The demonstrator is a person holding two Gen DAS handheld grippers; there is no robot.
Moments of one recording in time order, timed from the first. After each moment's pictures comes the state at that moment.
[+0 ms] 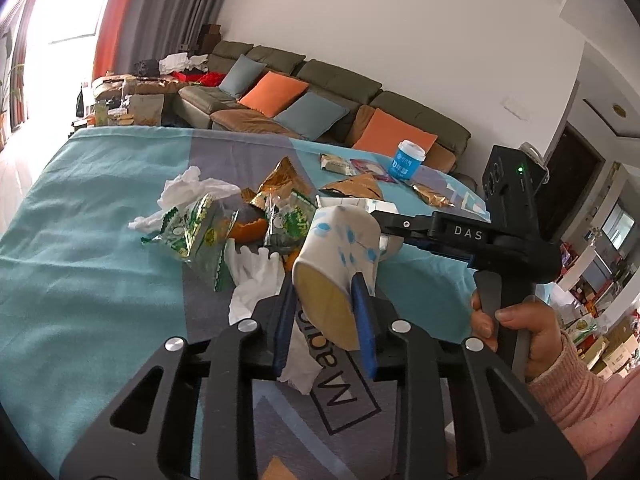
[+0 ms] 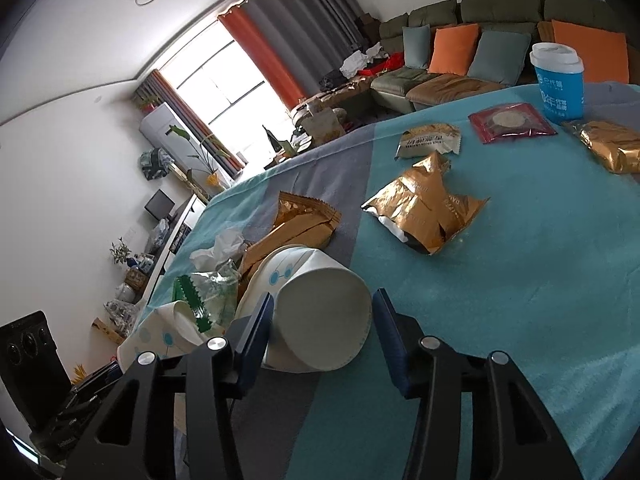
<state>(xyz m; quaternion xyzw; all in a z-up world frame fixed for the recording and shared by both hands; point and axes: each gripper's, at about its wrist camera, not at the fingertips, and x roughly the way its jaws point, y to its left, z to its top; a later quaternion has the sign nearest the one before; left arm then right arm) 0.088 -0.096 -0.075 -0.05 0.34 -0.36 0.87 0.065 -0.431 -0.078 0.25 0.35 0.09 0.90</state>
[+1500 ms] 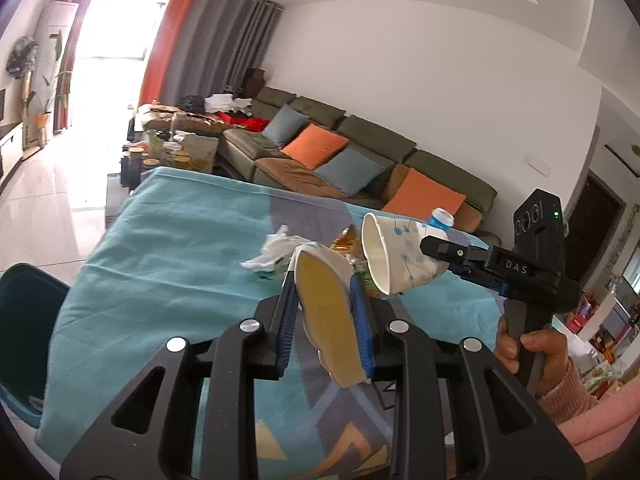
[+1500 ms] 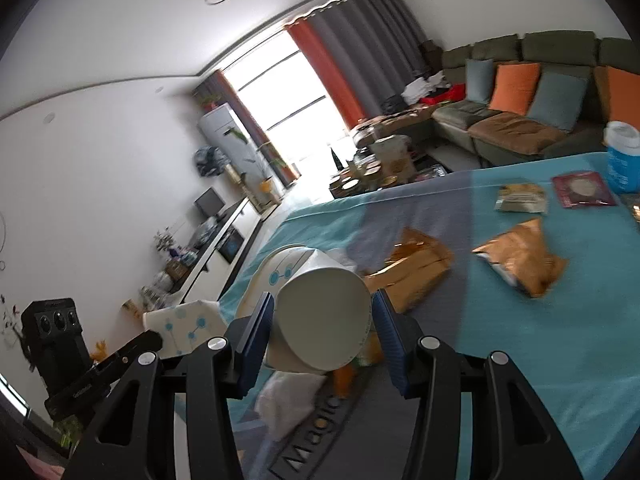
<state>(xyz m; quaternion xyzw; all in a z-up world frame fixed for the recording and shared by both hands) 0.052 0.010 -0.031 -0.10 0.26 -0.29 0.92 0.057 -0.371 -0.020 0.21 0.29 0.19 0.91</state>
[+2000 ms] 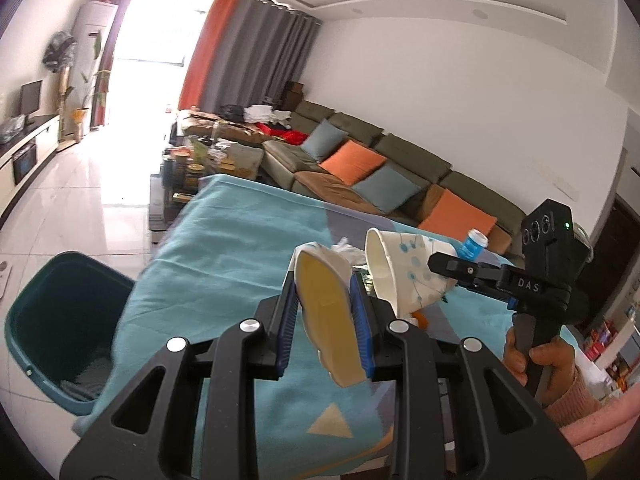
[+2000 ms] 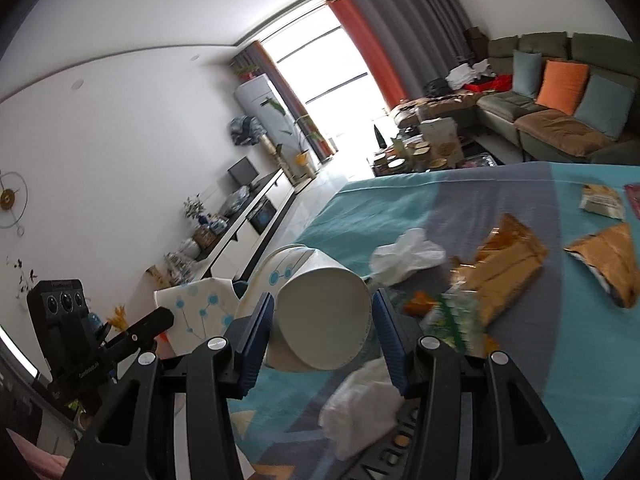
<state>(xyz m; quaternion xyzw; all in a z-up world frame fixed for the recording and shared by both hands) 0.029 0.074 -0.020 -0.12 0.25 -0.22 0.94 0.076 -0.303 -0.019 0.18 0.32 0.26 0.89</state>
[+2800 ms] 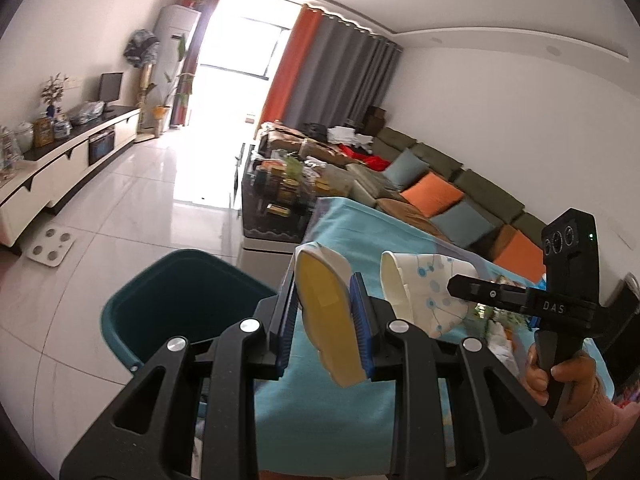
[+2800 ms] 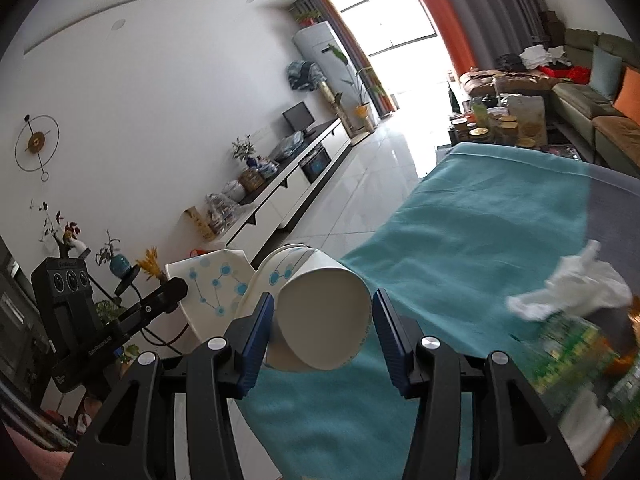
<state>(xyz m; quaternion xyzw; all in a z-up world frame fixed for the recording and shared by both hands) -0.002 0.203 -0.018 -0.16 0.24 -0.07 0.96 0.123 -0.166 -0.020 0.12 0.37 0.37 0.85</state>
